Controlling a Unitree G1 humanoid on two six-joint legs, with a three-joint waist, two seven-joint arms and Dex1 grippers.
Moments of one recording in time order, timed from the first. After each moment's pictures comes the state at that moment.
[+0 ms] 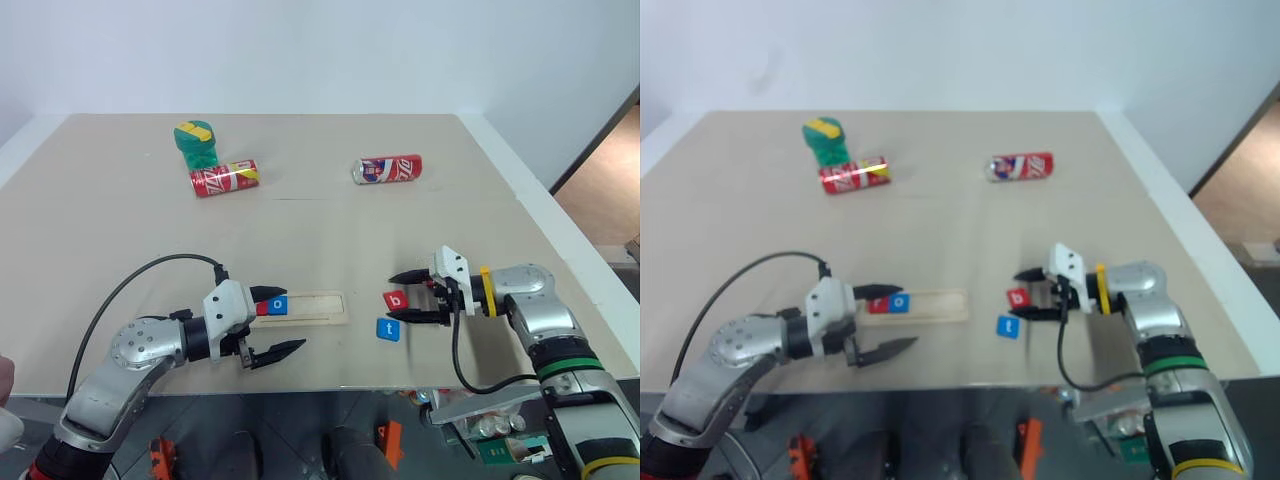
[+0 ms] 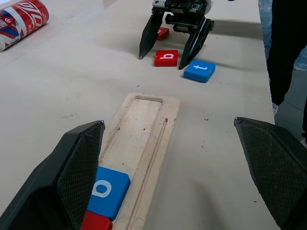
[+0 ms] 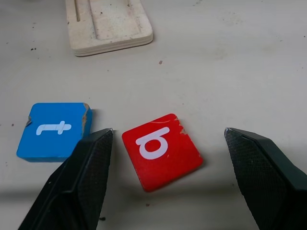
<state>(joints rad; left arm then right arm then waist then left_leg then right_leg) -0.08 0.61 -0.12 -0.46 -0.37 0.31 -0.87 -0.59 -0.68 0.12 0.58 0.16 -0.10 1.41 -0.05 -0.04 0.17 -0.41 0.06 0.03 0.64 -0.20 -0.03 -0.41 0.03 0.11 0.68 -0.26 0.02</state>
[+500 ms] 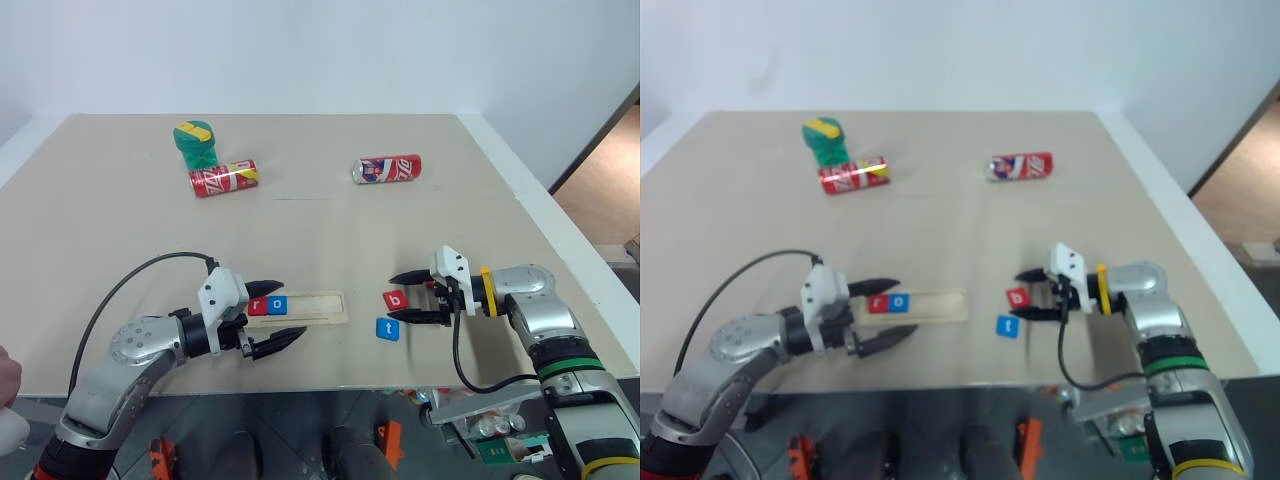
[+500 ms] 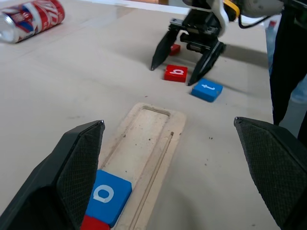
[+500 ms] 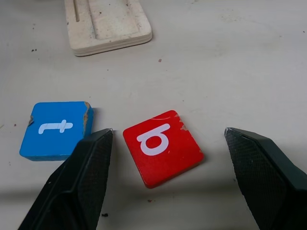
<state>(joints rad) -0.08 0.57 -0.07 -0.46 -0.49 0.42 -0.82 -0.59 -0.68 0.12 0.58 0.17 -0.07 1.41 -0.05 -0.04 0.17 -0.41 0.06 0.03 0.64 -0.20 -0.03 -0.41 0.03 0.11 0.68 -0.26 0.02</state>
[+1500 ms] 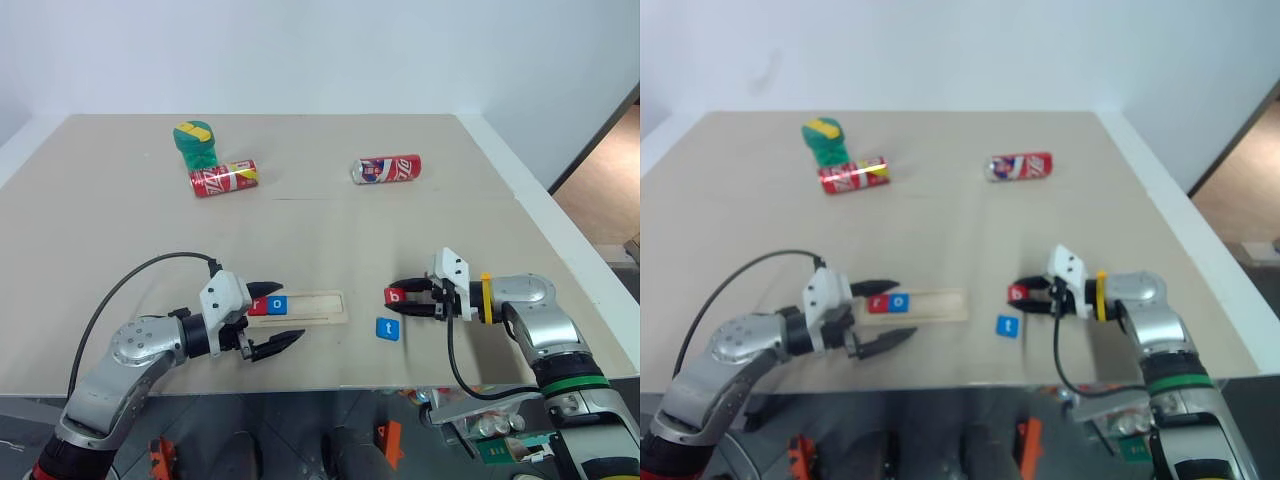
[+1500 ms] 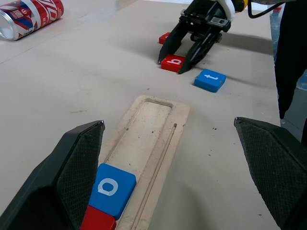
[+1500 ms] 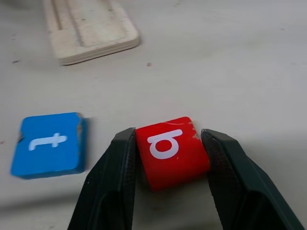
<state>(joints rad) -0.08 0.58 -0.09 -0.46 -0.42 0.39 -0.84 -0.49 -0.67 0.10 0.39 0.19 0.07 1.23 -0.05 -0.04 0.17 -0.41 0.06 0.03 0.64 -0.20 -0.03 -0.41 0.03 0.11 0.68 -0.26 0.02</state>
